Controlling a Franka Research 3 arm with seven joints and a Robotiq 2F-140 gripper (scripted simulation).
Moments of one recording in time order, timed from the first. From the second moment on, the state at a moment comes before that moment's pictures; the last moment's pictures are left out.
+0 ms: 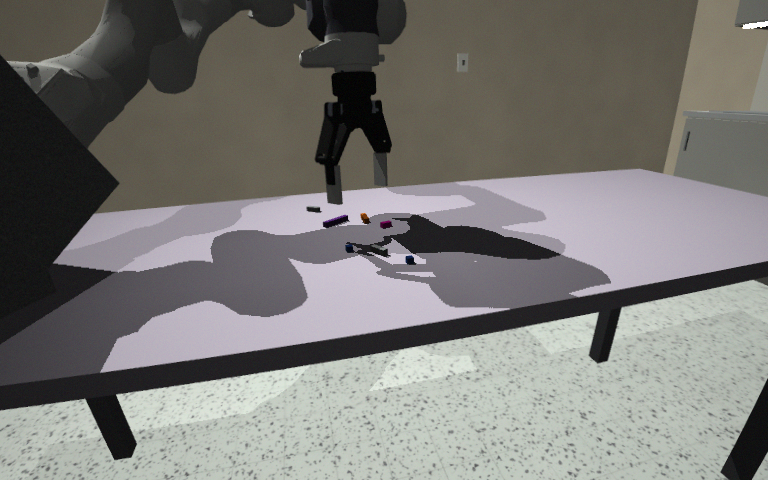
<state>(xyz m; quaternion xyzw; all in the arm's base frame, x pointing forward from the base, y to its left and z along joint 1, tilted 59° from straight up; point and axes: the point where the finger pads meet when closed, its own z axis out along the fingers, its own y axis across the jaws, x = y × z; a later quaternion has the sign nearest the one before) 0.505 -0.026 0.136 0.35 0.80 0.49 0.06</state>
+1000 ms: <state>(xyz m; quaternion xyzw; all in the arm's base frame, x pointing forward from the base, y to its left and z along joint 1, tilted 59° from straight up) 0.501 -0.023 0.138 0.36 0.79 0.49 0.06</state>
